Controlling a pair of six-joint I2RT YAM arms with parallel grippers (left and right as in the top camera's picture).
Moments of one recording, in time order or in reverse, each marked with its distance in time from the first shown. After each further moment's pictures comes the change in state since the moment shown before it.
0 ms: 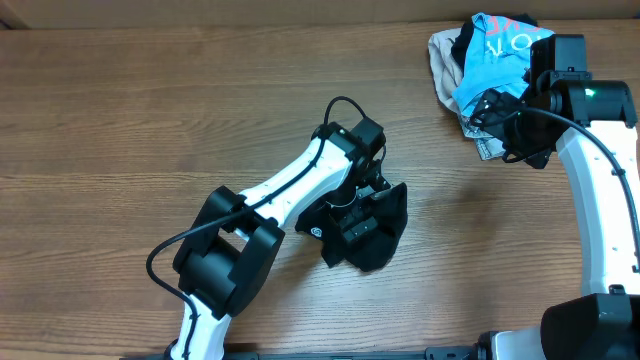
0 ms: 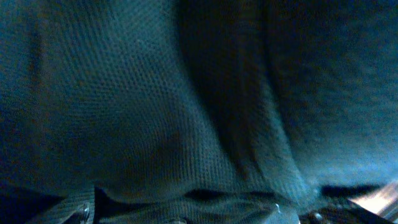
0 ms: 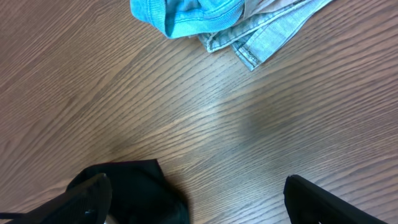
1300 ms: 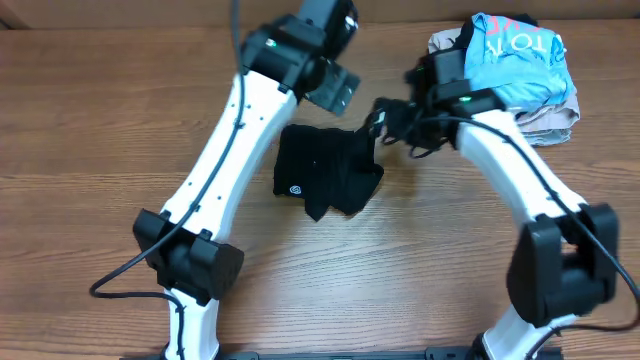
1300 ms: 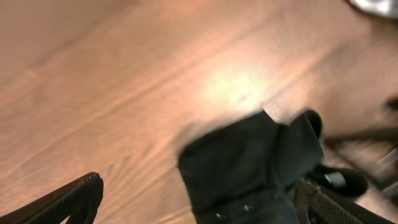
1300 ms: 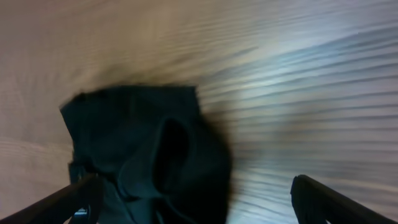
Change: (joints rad) left arm 0.216 -0.011 0.732 -0.132 -0.320 -0.241; right arm 0.314 0.249 -0.156 0.511 -0.230 -0.087
